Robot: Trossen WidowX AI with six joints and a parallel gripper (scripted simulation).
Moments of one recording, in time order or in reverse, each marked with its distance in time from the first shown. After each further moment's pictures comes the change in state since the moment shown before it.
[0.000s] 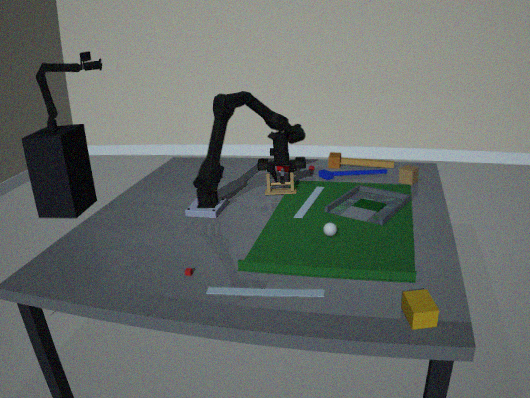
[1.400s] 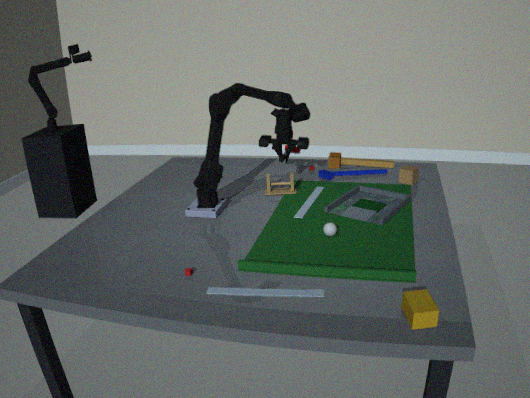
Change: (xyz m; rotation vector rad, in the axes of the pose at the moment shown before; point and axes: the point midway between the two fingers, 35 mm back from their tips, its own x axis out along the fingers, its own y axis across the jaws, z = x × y) arm -0.094 -0.013 -0.008 0.165 -0.022 0.040
